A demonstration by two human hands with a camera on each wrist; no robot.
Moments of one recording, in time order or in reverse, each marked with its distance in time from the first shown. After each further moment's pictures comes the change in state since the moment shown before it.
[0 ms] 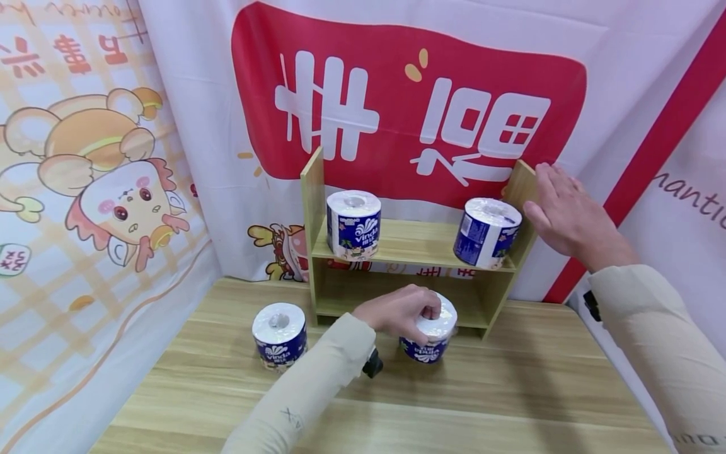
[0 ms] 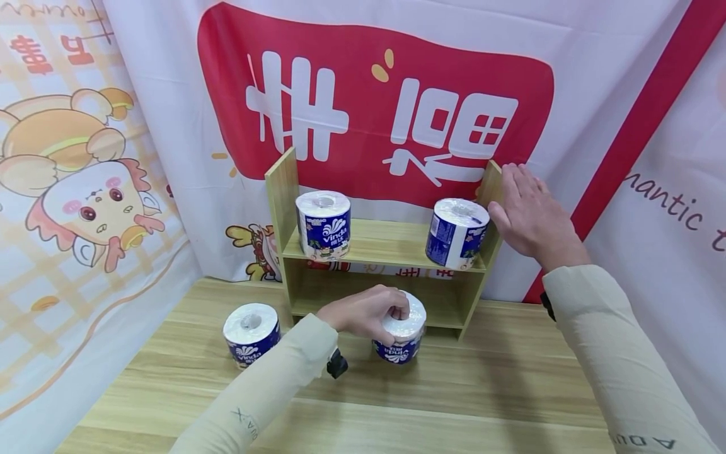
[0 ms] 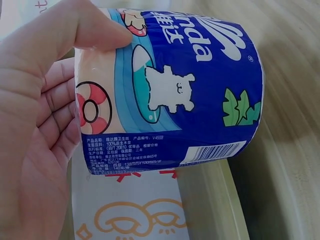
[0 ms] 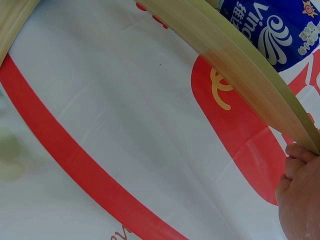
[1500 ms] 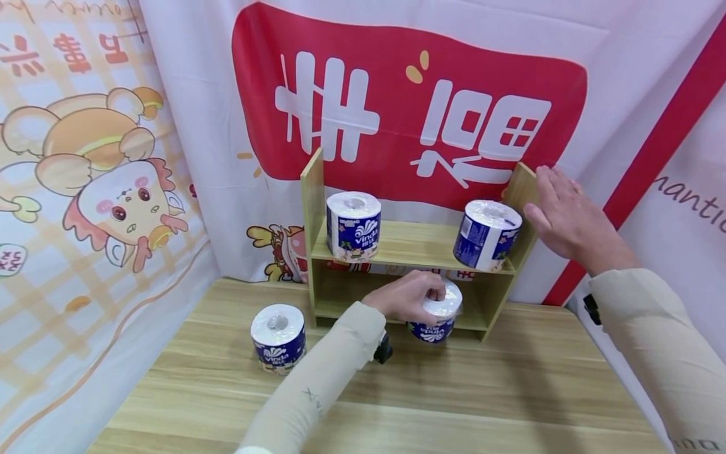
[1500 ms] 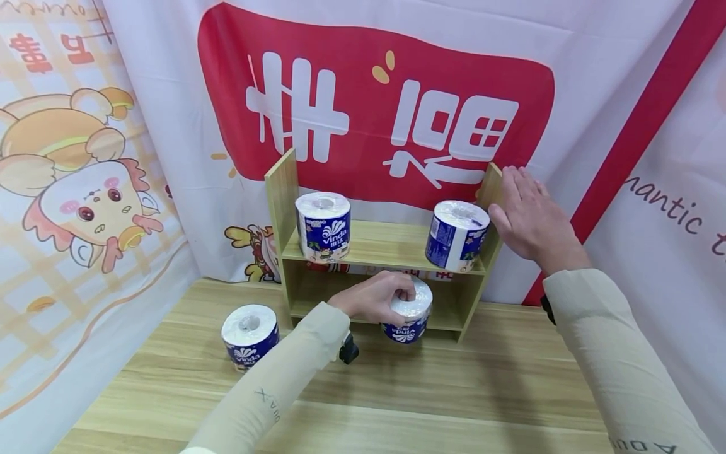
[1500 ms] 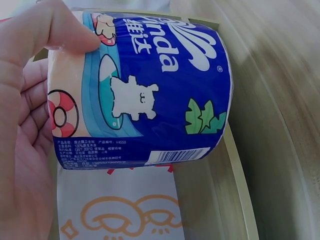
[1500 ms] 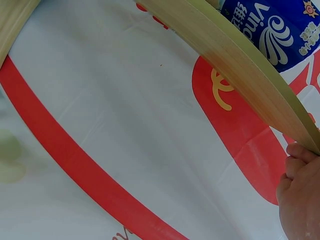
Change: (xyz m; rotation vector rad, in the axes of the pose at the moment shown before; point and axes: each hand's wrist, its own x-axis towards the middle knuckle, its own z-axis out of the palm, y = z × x) left_hand 0.028 -0.020 -0.003 -0.070 0.121 -0.007; right_hand -0.002 0.000 0.000 0.015 -0.003 0.004
